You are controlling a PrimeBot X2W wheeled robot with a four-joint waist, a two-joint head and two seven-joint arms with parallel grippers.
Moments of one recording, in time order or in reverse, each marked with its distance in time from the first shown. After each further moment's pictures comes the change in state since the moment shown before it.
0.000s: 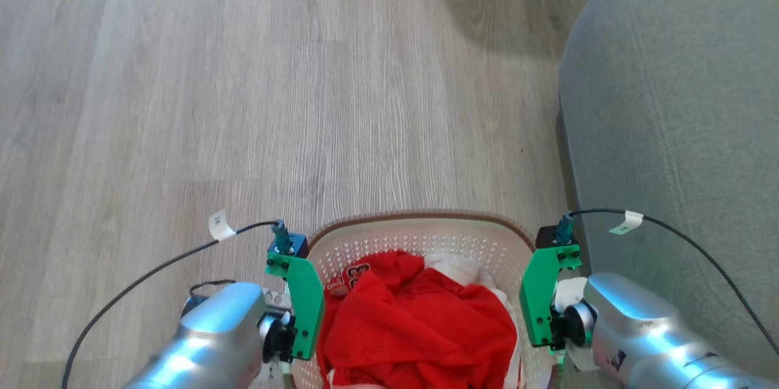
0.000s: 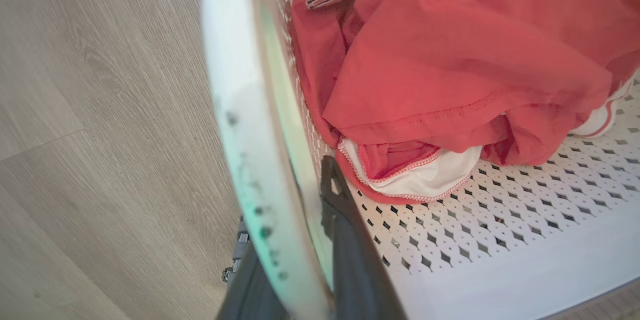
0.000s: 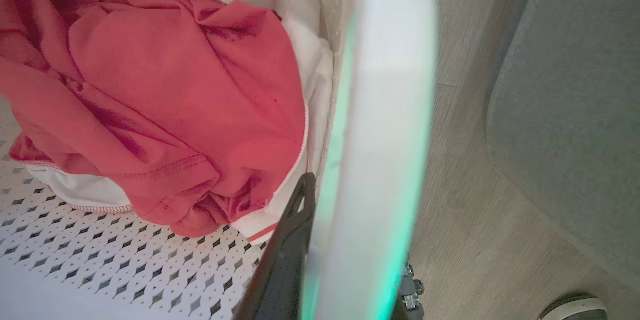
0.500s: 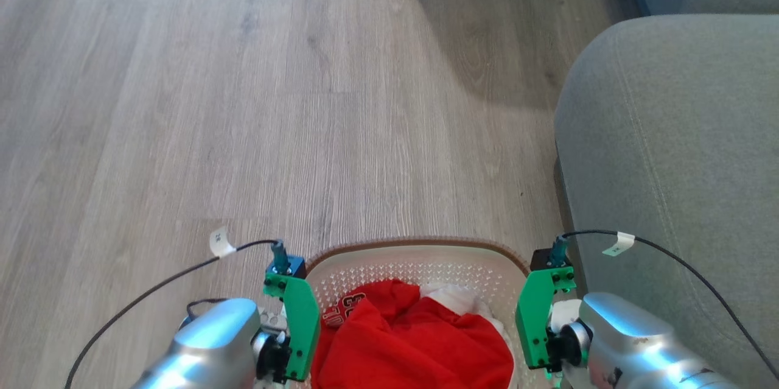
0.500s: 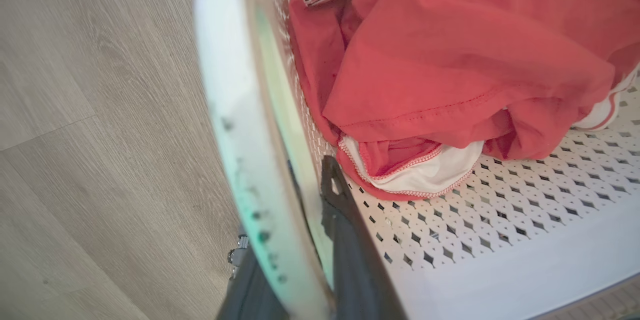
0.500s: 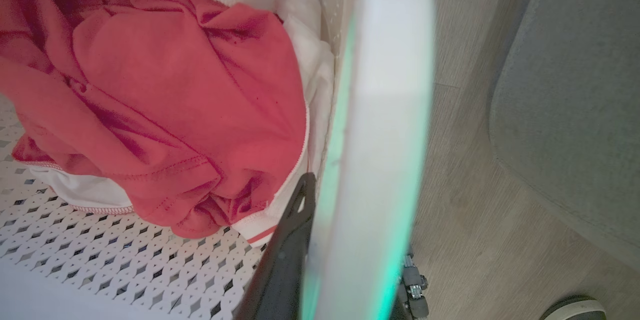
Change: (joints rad) left arm 0.045 0.039 -0.002 -0.059 0.000 -0.001 0.097; right arm 0.043 0.012 0.041 -0.002 0.042 0.000 0.035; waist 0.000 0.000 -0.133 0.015
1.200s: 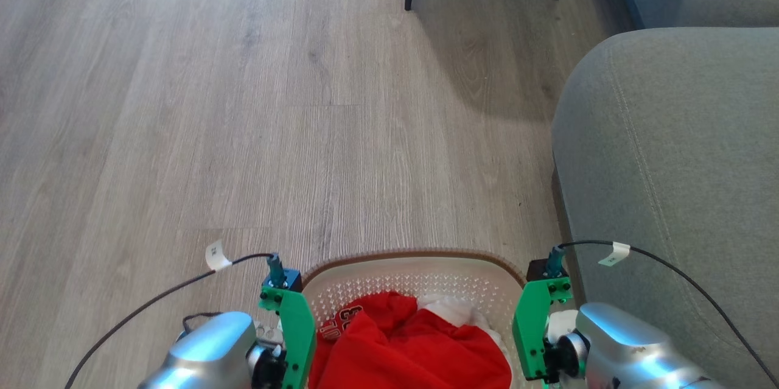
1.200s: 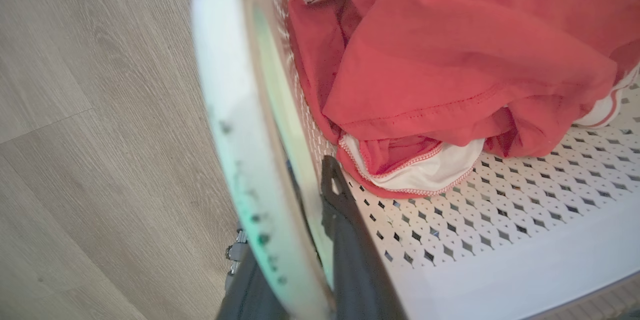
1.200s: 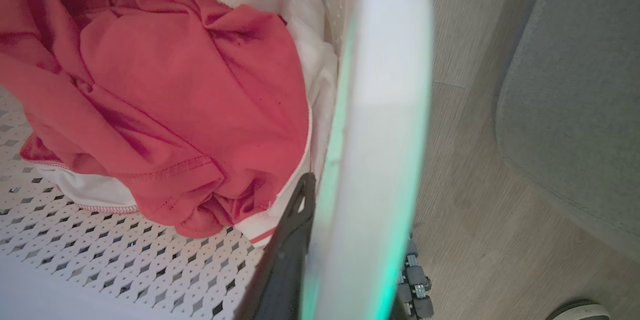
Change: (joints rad) left arm 0.035 0.022 0.000 -0.023 -0.004 0.000 0.000; right arm 0.019 0.002 0.040 -0.009 0.035 0.000 -0.013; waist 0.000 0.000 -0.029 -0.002
